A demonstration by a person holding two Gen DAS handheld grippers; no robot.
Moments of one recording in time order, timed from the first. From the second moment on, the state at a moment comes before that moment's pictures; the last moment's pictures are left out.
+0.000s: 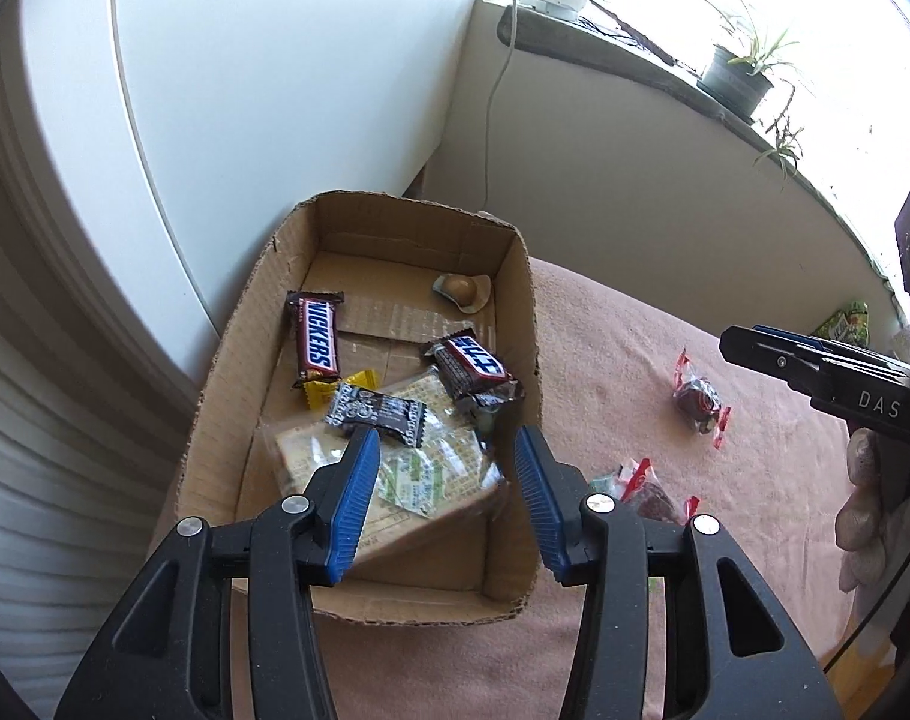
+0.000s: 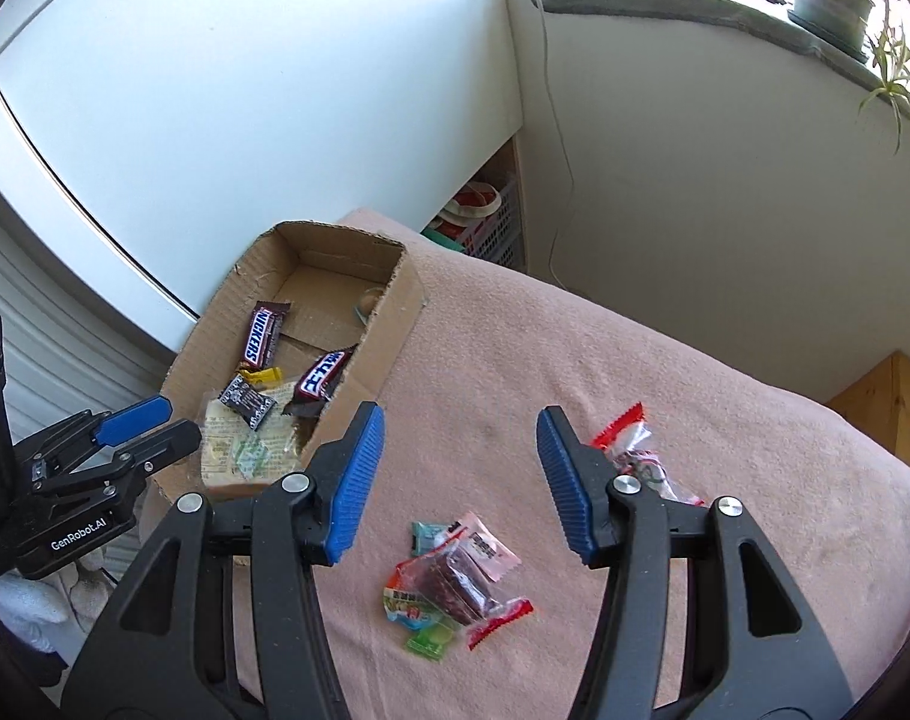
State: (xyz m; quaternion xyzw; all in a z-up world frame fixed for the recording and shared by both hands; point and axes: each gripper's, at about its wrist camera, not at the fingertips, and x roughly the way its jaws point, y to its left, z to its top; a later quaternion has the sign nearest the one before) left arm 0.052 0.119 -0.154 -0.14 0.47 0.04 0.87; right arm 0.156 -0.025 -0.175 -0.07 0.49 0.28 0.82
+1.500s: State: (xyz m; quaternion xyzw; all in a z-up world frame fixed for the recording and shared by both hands) left arm 0.108 -0.030 -0.234 -0.14 0.57 -0.09 0.80; right arm 0.212 -0.082 -0.277 -0.15 0.56 0.25 0.78
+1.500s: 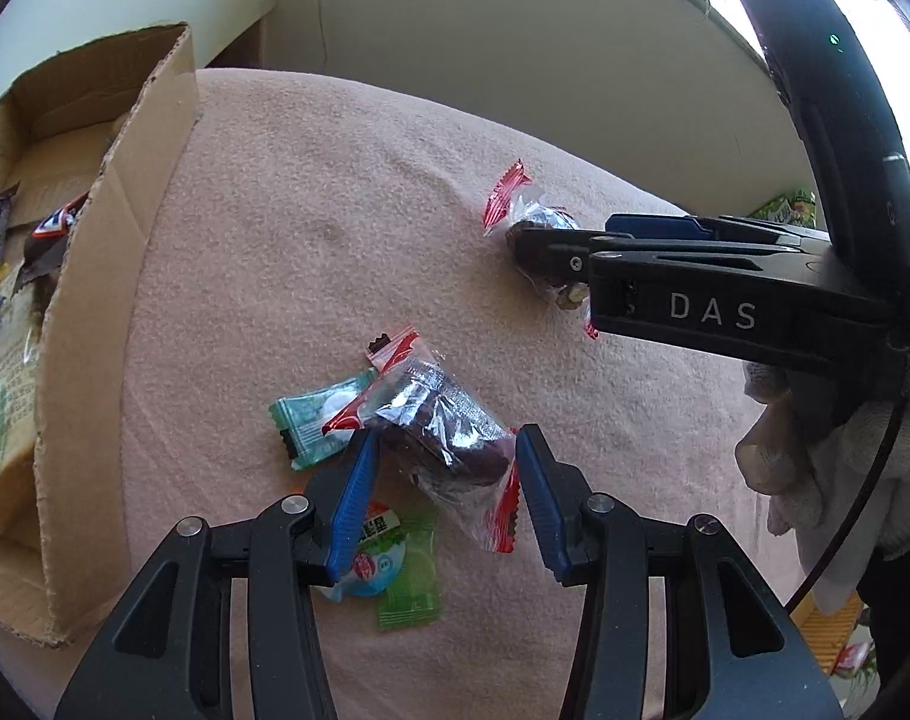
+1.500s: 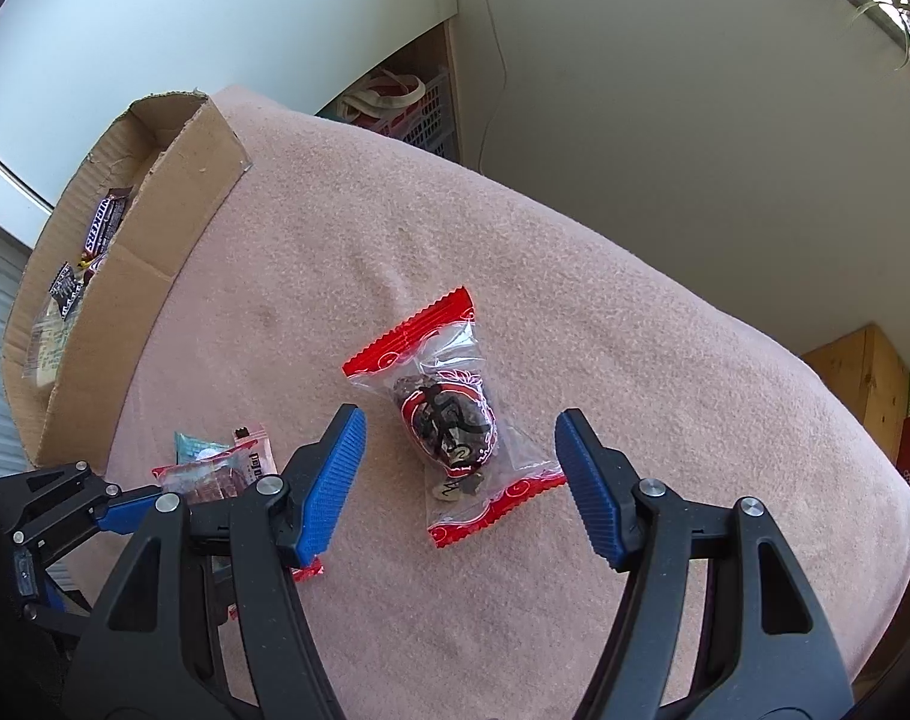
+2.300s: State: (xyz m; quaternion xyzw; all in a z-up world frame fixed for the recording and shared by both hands) left arm 0.113 -0.027 -0.238 -0.14 0.55 -0.13 0.81; right arm 0.229 -0.084 -0.297 -0.14 0.57 0.25 0.77
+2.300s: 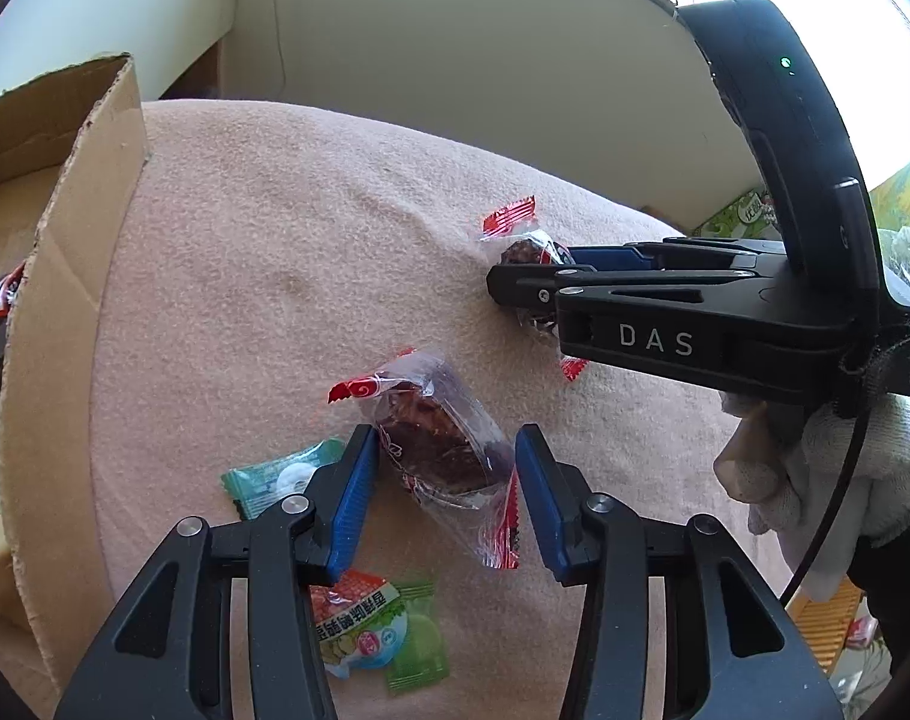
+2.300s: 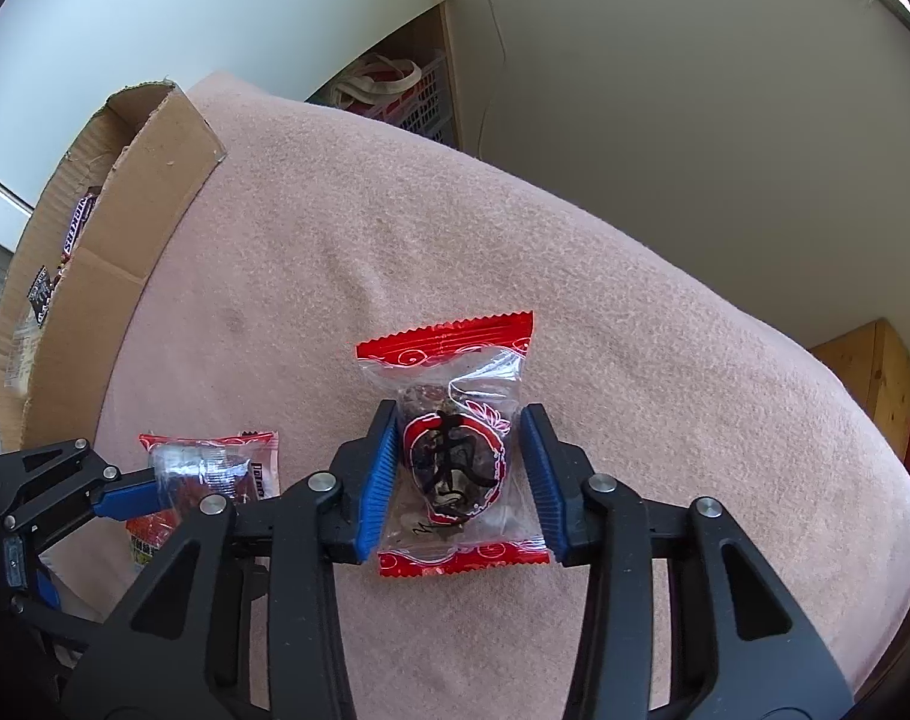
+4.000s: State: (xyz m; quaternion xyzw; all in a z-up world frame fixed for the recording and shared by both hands) left arm 0.024 0.098 -0.181 -0.20 0.45 -0.02 0.87; right arm 0.145 0.009 -0.194 -0.13 0.49 0.35 0.79
